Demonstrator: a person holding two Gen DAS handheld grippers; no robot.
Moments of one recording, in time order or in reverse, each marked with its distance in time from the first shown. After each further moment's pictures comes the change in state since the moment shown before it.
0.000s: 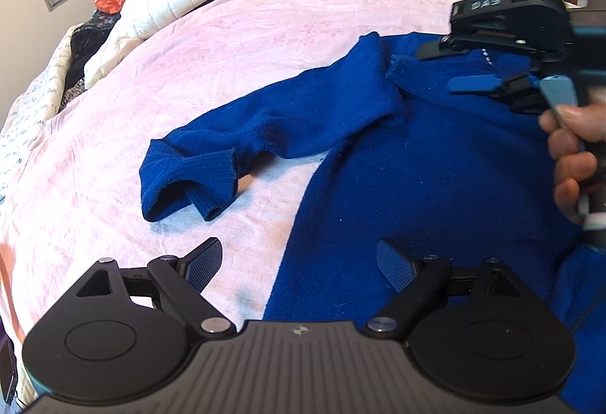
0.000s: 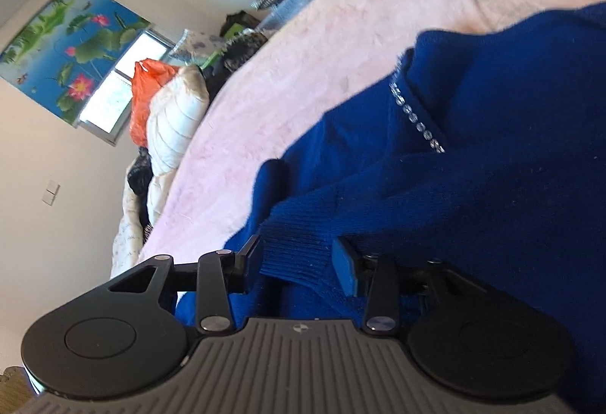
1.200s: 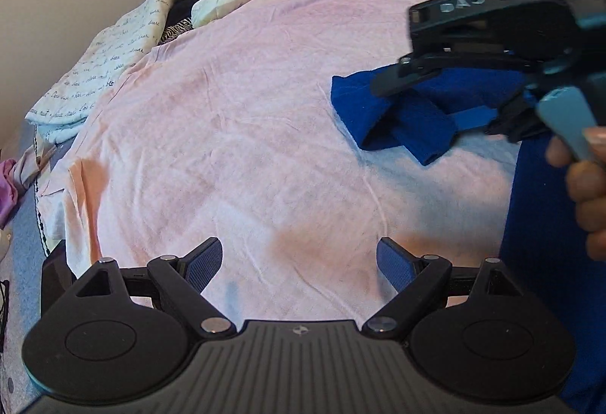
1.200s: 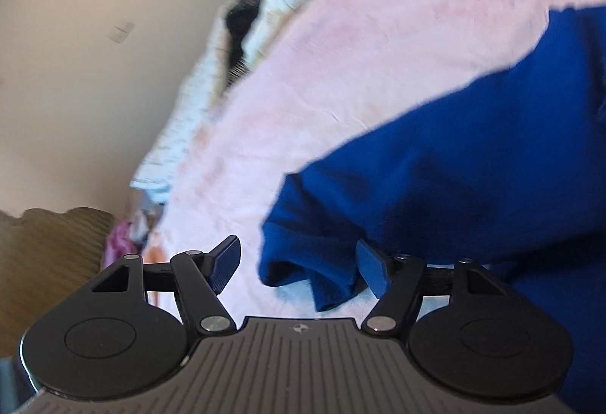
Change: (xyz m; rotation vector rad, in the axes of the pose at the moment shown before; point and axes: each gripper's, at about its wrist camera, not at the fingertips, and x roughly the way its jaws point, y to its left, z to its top) left arm -0.002 0.124 -0.047 -0.200 0.054 0.182; right arm 0.106 0.152 -0.091 -0.209 0.481 0.152
